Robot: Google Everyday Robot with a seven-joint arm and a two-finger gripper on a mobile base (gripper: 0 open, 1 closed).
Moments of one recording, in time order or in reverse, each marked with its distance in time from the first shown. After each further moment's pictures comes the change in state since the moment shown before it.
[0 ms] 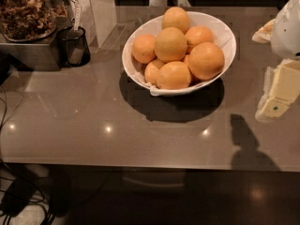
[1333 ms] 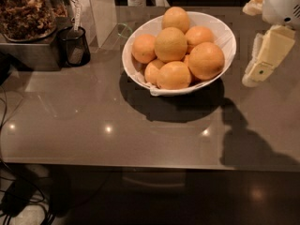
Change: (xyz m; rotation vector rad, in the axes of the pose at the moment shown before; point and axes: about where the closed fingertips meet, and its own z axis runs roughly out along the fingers) arm -0.029 -0.061 -0.008 0.055 -0.114 -0.027
